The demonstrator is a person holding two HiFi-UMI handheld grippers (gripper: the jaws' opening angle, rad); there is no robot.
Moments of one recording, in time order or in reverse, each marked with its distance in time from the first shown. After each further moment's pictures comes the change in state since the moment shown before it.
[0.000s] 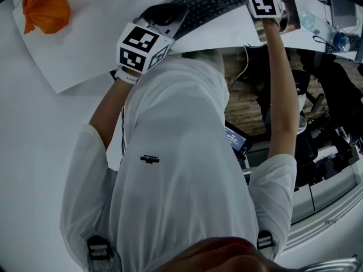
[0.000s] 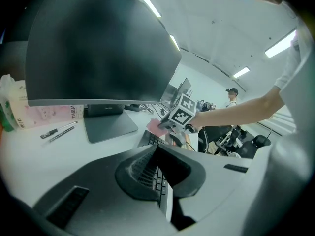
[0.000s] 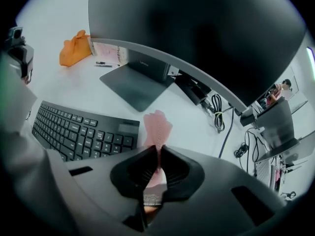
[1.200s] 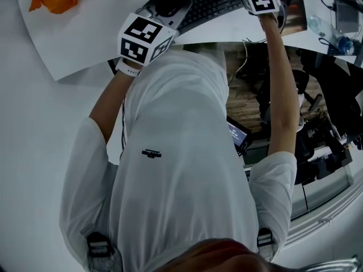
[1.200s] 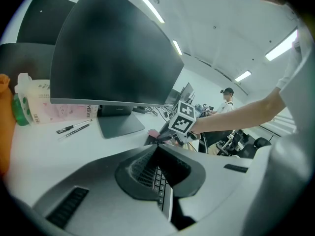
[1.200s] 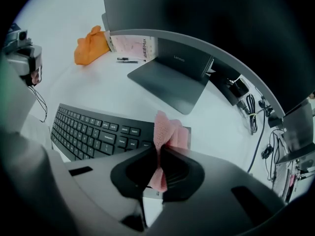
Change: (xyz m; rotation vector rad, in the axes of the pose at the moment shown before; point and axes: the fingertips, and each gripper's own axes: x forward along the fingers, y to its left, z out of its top) left arm -0.047 0.018 -0.012 -0.023 -0.051 0.028; right arm 0.003 0.086 0.011 -0.054 0.083 0.162
